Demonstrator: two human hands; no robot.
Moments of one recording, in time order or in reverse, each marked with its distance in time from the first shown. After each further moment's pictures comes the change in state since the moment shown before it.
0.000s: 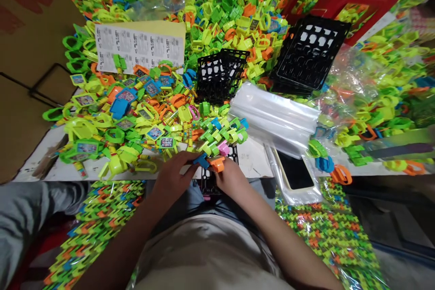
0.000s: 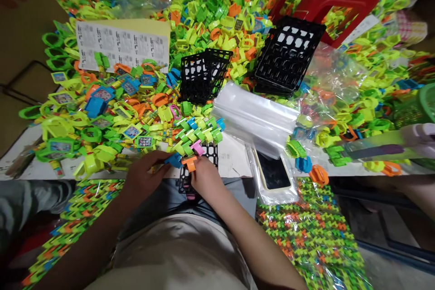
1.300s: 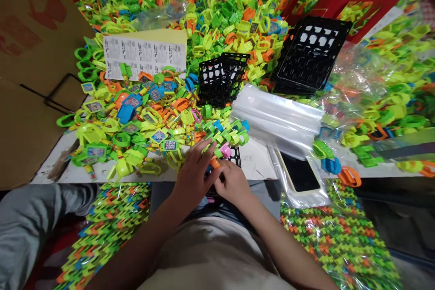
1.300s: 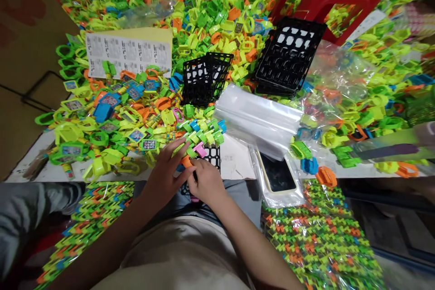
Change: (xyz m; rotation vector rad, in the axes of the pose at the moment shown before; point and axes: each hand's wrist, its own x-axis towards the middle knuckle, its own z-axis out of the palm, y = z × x) left_hand 0.012 0.033 0.017 0.250 -0.110 0.135; right_hand -0.011 -0.002 0.010 0.106 0.383 -0.154
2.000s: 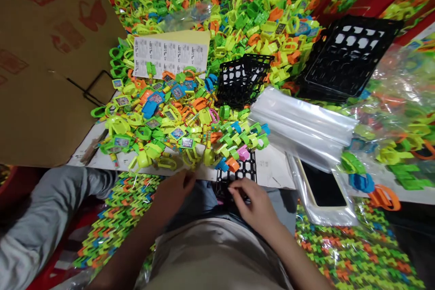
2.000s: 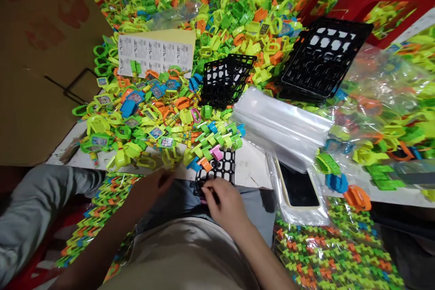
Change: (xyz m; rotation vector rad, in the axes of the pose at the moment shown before) left_hand -0.065 -0.042 -0.032 0.147 -0.419 -0.695; right_hand -0.032 -0.014 -0.025 0.279 -0.079 0.068
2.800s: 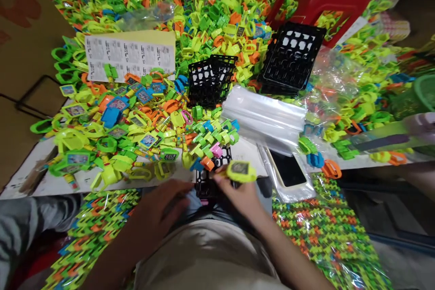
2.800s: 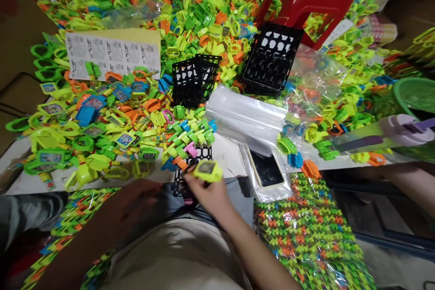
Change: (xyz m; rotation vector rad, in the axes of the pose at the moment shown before) left_hand -0.021 0.022 -0.021 -0.360 0.037 0.545; right_hand 0.013 -0.003 -0.006 0.478 0.199 0.375
